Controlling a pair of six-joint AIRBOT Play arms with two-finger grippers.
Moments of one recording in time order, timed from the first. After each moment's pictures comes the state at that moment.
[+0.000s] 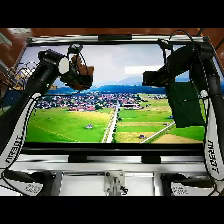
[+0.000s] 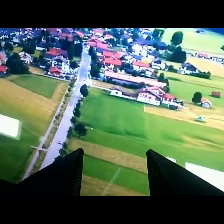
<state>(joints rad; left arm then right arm) -0.43 -1.65 1.79 1.68 -1.25 -1.81 0.17 -1.50 1.69 1.83 -1.37 -1.57</state>
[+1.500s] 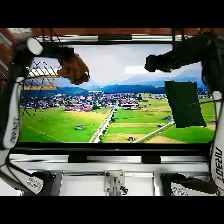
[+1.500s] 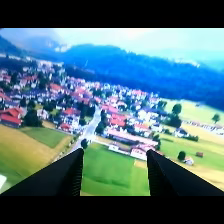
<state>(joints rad) -0.17 -1.73 2.05 1.32 -0.94 -1.46 0.17 -1.41 1.78 1.81 -1.23 -1.59</state>
